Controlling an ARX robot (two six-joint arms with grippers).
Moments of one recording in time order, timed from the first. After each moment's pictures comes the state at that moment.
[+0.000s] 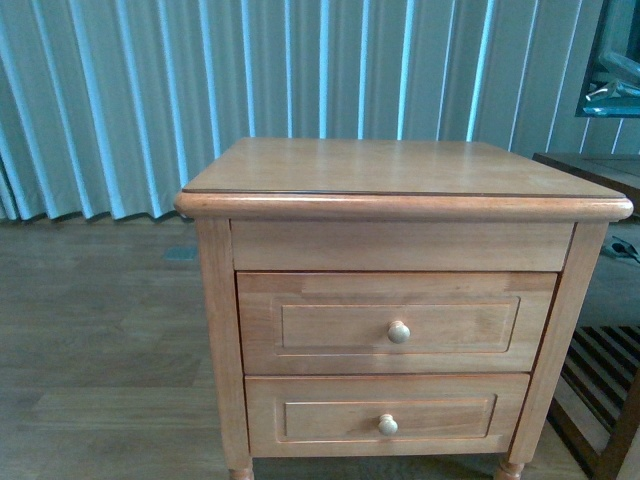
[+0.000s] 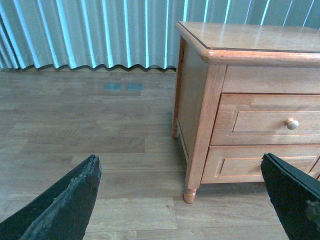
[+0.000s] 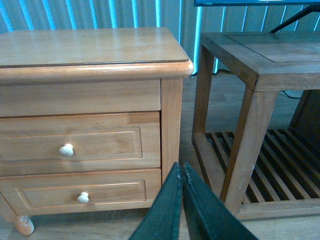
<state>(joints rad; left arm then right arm) 0.00 0.00 0.01 0.00 0.00 0.00 -0.12 1.05 0.14 0.89 -0.12 0.00</state>
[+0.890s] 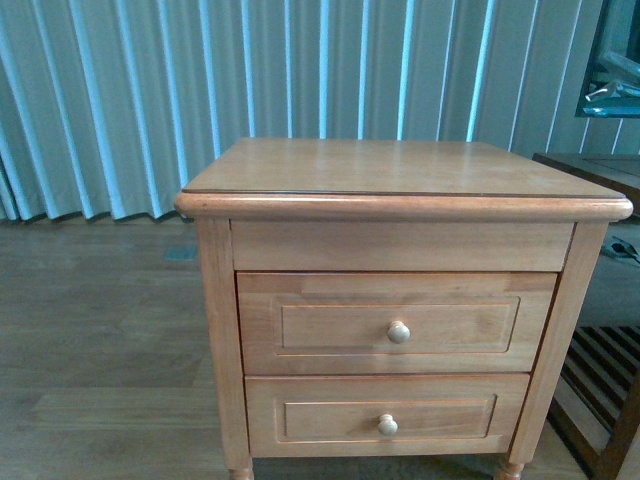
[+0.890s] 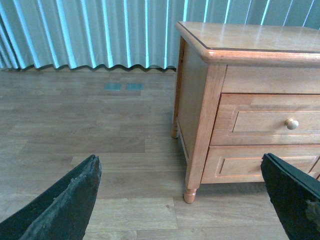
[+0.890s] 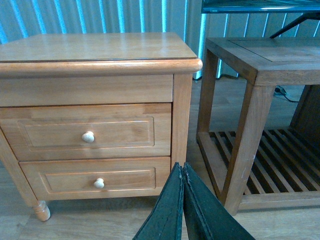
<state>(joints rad) 0.00 0.00 0.01 0.00 0.00 0.00 0.00 0.39 0.00 0.39 0.00 0.00</state>
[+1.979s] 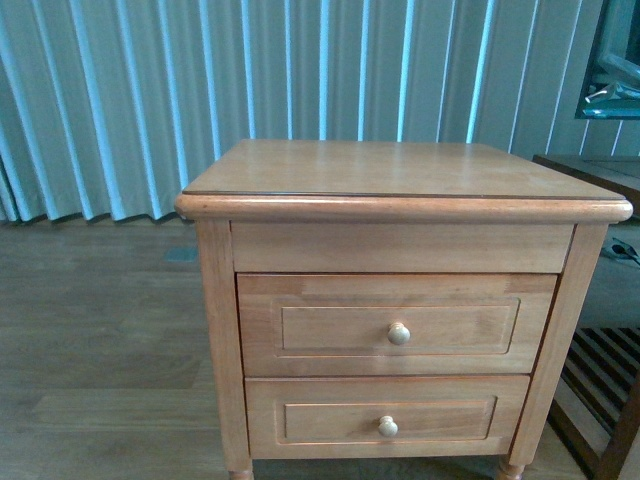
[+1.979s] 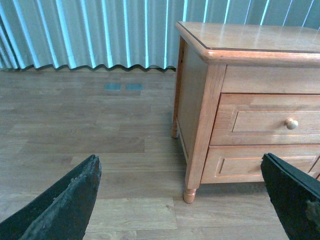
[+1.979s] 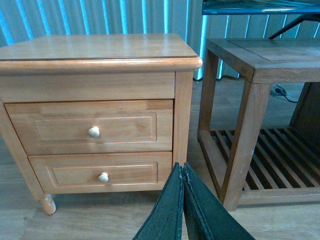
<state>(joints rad) 0.00 0.00 0.01 0.00 0.00 0.00 0.00 0.00 0.01 0.00 0.00 0.00</state>
